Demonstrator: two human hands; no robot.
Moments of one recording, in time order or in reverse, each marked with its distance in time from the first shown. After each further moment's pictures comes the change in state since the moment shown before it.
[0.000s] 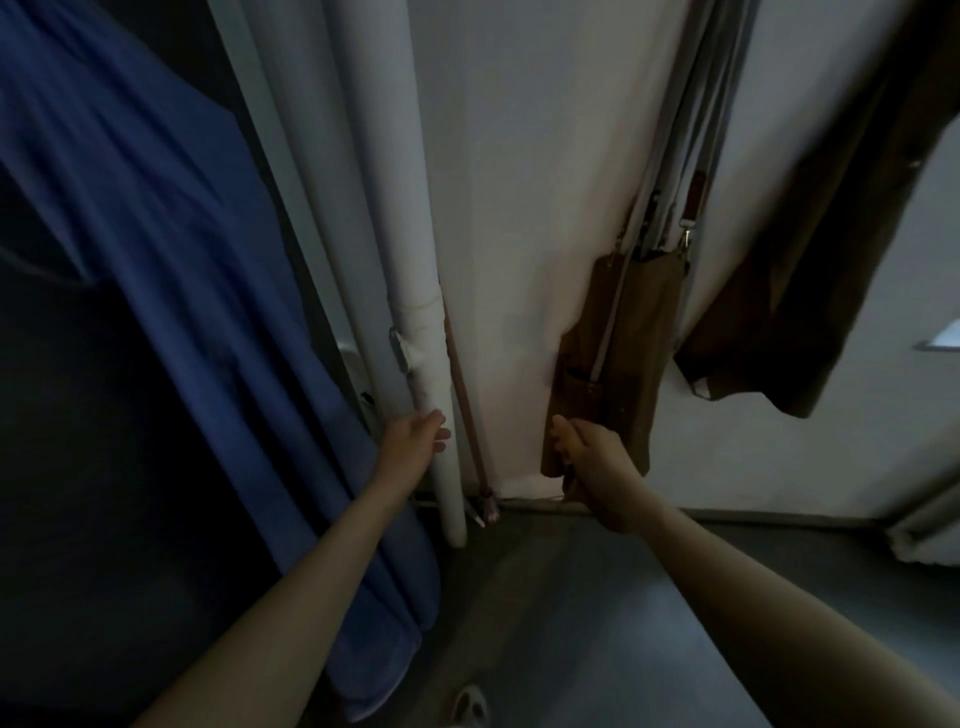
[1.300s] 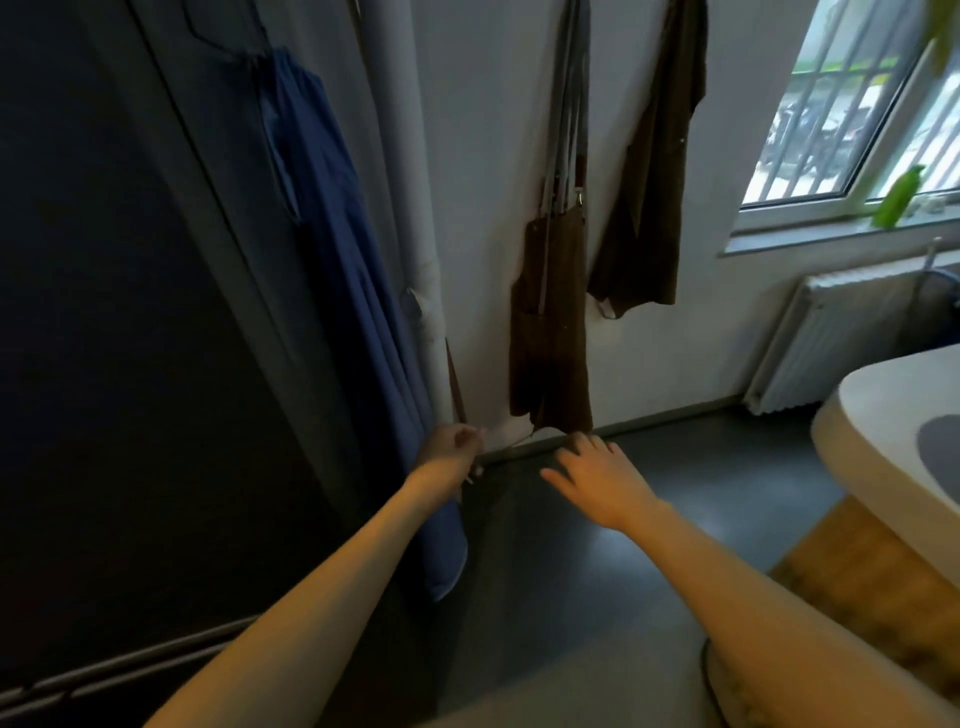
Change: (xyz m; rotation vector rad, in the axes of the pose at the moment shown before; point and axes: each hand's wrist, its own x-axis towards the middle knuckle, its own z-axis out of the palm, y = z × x) left_hand -0.260 -0.070 -0.178 0.428 -0.399 0.193; right_hand -0.373 -0.054 0.157 -1.004 0.085 -0.120
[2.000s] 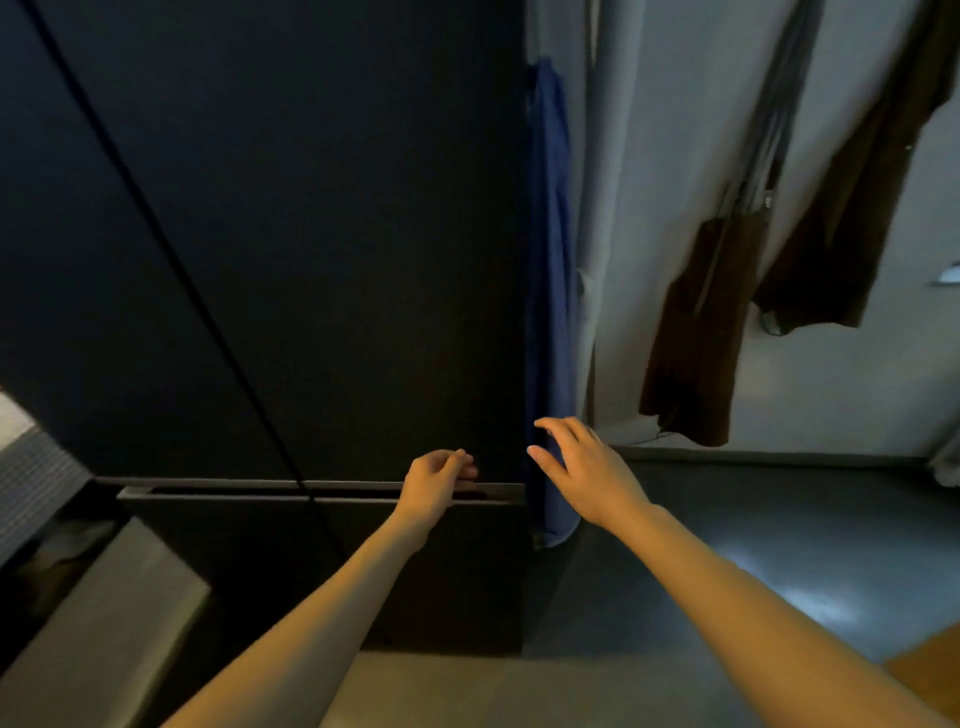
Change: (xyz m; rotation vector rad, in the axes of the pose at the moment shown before) left_hand -0.207 -0.160 -0.146 -0.476 0.201 -0.191; right_hand -0.064 -0.227 -0.026 0.432 0.068 -0.308
